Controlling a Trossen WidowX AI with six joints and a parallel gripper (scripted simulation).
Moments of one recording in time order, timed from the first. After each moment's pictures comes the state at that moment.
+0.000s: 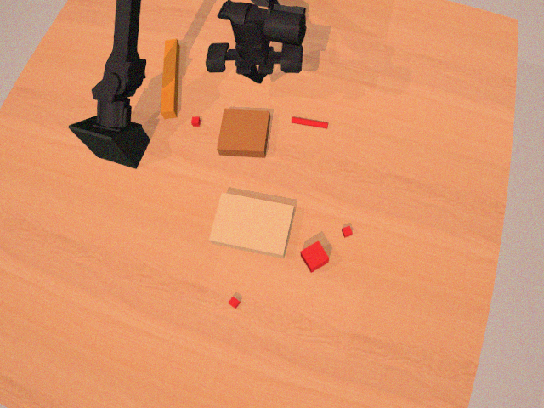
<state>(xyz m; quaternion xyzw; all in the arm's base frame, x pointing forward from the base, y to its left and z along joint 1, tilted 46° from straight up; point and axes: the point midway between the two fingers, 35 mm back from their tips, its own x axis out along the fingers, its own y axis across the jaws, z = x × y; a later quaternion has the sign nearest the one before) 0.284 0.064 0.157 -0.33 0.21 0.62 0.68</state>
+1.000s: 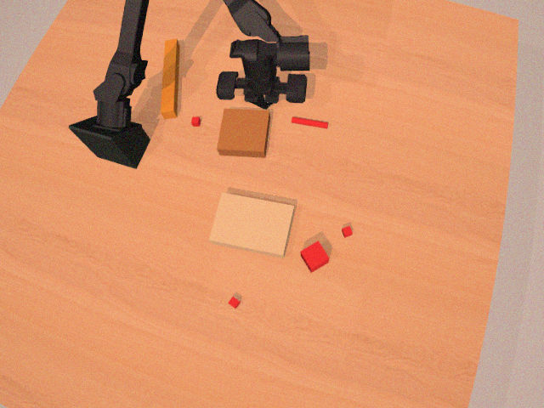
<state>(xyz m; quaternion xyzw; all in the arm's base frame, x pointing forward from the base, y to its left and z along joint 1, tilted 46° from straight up) 0.303 0.114 0.093 -0.32 0.21 0.62 0.68</state>
